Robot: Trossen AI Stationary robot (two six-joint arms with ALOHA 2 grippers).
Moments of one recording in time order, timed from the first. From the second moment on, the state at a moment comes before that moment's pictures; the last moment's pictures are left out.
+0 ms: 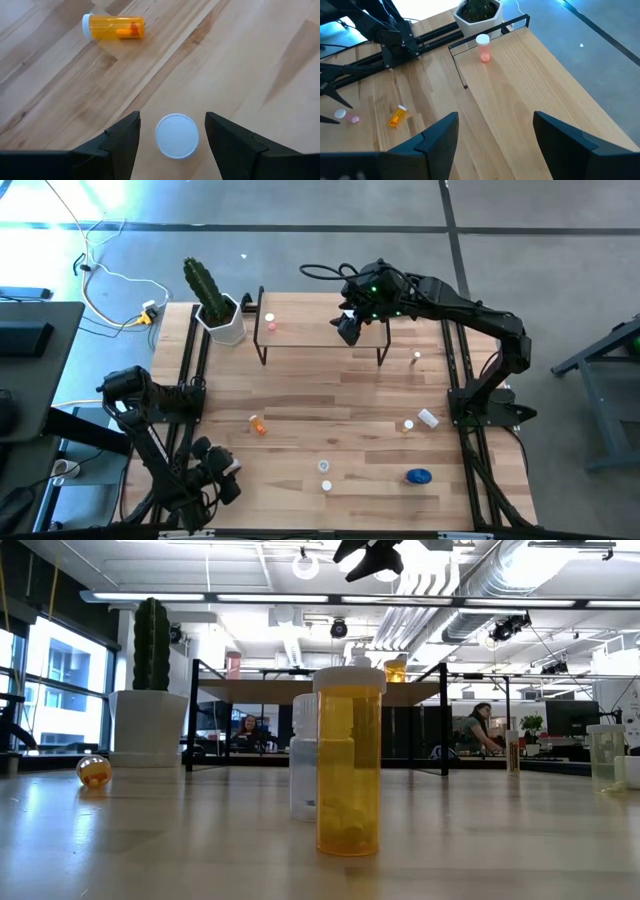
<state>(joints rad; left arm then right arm) -1.03 1.75 1.01 -1.05 -0.63 -1.87 -0.29 1.64 1.87 -0.90 0.02 0.16</state>
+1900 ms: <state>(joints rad) -0.49 1.19 1.02 -1.10 -0.67 -1.19 -0.29 1.64 1.87 -0.90 0.04 0.18</state>
